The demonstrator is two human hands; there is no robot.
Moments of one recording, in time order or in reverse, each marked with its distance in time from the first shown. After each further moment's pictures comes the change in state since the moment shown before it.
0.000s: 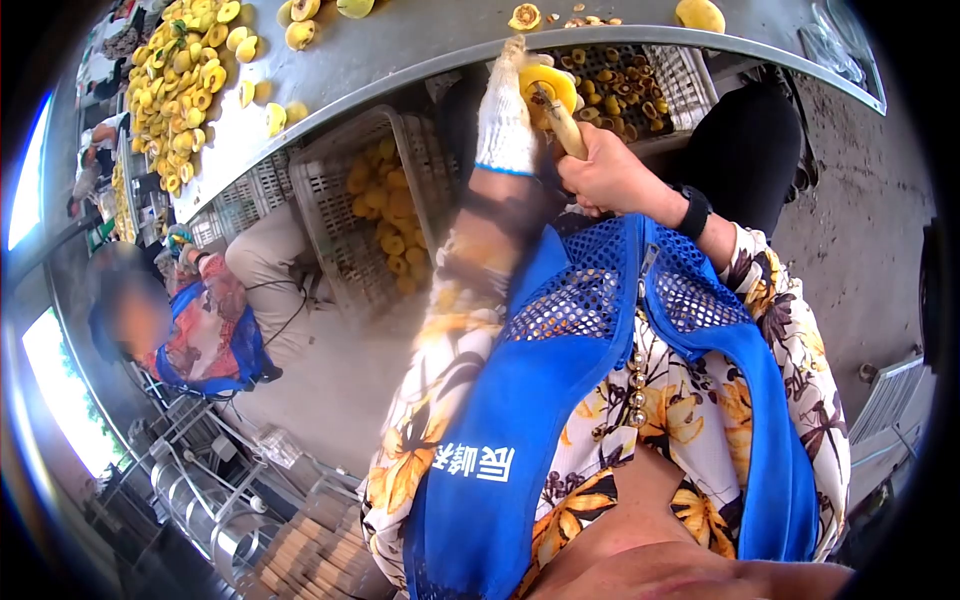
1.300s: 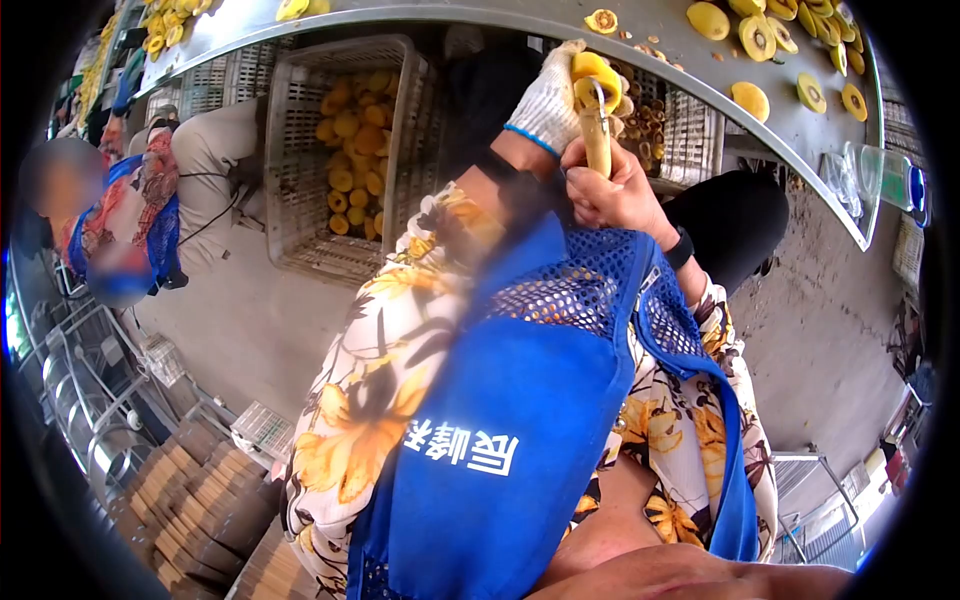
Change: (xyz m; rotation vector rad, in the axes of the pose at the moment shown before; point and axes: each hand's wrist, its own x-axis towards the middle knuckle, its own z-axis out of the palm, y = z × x) left_hand -0.004 0.009 -0.002 -0.218 -0.058 -0.203; right_hand 0.007 0.021 -0.005 0.199 -0.288 -0.160
